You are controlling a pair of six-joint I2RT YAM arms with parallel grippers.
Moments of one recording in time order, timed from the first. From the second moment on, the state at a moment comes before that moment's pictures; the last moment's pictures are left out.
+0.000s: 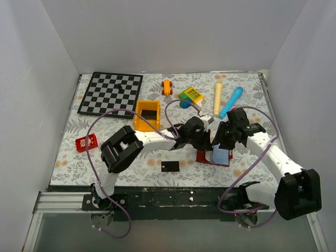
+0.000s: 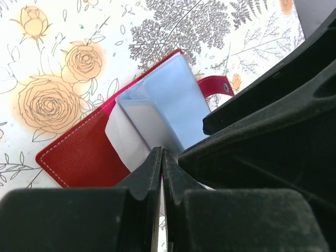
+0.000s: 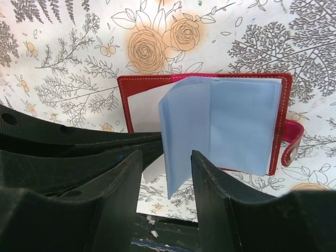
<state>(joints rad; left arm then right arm) -1.01 2.02 1.30 0.10 0.25 -0.58 0.32 1.19 0.80 -0.70 -0.13 0.63</state>
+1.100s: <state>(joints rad) -1.03 2.10 1.33 0.11 0.27 -0.59 0.23 1.24 0.74 -0.71 -0.11 0.62</state>
